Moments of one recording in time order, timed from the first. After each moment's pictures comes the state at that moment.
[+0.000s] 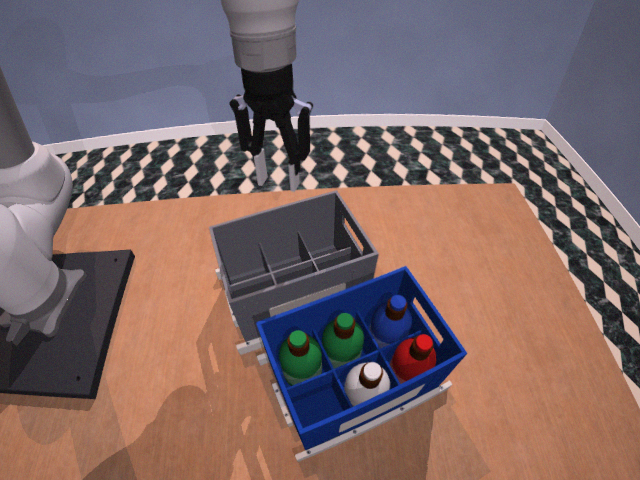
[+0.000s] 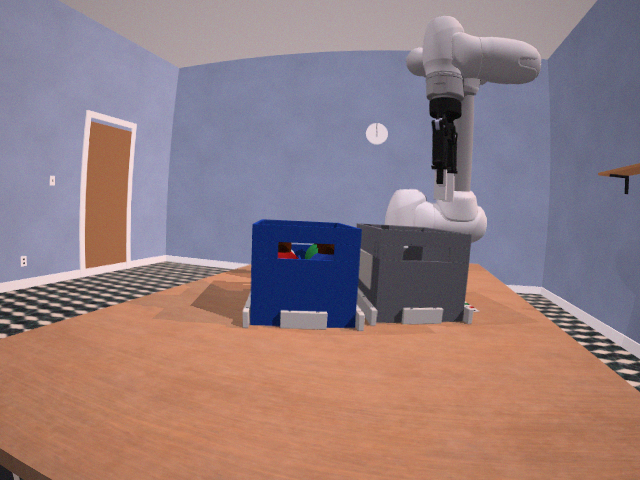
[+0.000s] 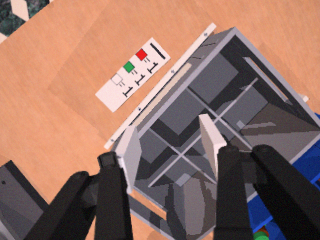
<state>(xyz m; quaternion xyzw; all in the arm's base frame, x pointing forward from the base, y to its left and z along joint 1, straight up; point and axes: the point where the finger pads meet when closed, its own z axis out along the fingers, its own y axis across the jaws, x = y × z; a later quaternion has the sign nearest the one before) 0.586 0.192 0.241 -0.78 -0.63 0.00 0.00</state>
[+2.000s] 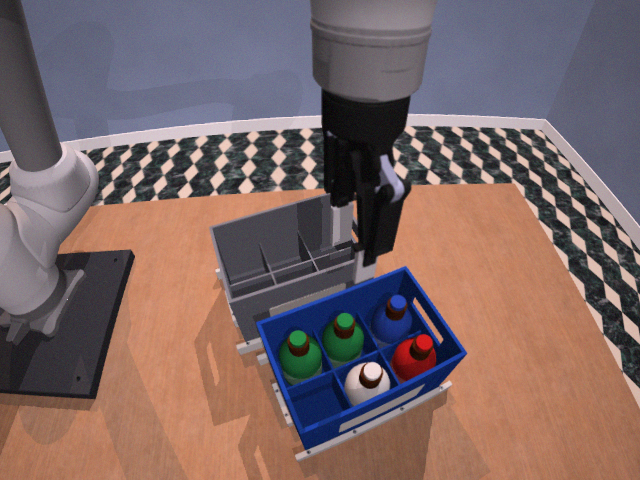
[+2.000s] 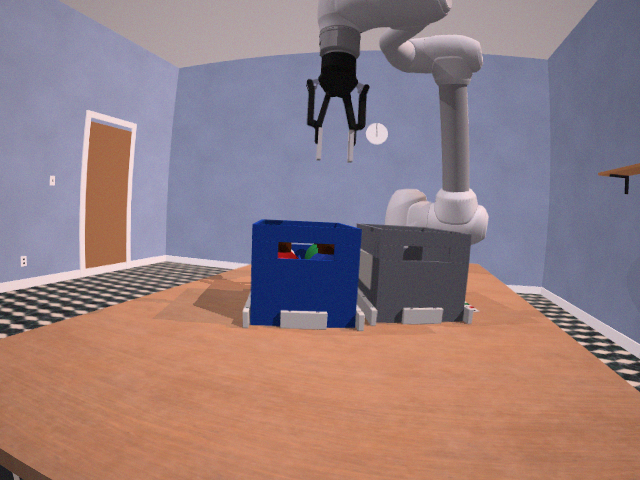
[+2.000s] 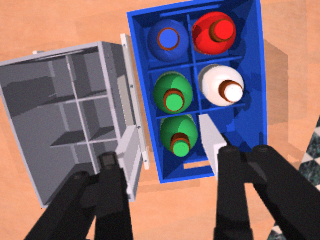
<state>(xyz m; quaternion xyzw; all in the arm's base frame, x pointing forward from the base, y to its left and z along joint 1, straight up) 0.723 -0.023 0.306 -0.97 -0.25 0.00 0.00</state>
